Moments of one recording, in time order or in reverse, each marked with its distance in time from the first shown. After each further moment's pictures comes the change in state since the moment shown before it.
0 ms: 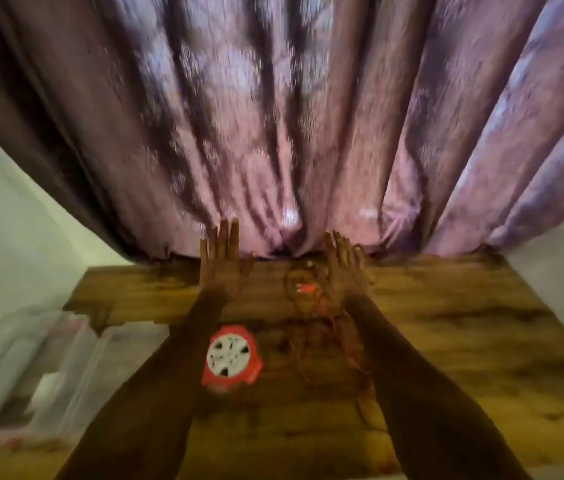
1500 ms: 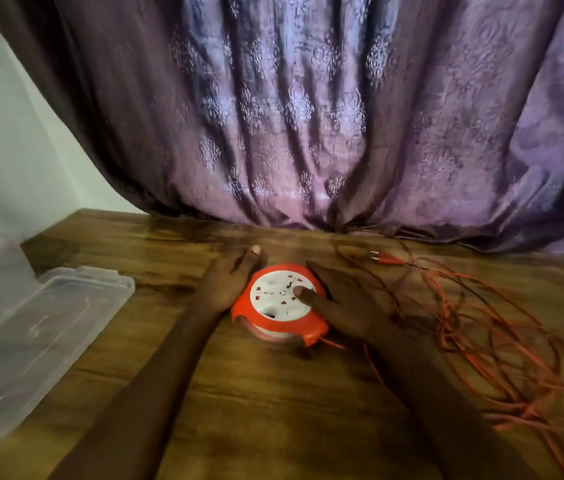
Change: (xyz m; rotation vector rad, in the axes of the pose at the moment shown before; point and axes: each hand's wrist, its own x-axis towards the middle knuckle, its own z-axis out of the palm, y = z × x) left_hand -0.040 -0.085 0.219 -0.659 0.076 -0.184; right_hand 0.026 0.030 0.232 0.398 -0.261 -0.298
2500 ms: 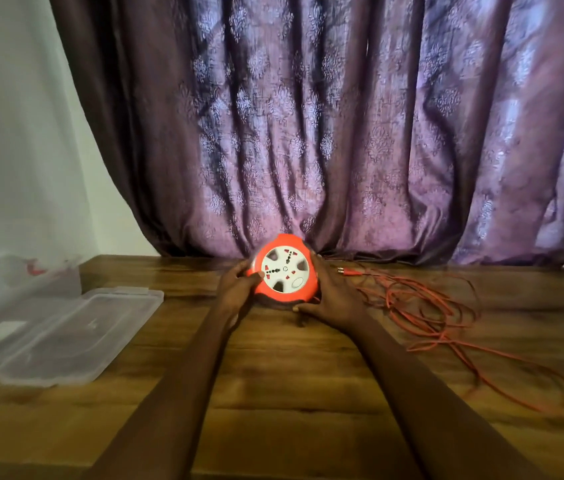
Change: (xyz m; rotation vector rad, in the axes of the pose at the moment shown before) left_hand -0.065 0.050 -0.010 -0.856 -0.026 -0.165; right_hand -0.061 -0.020 -0.004 -0.260 0.378 -0.180
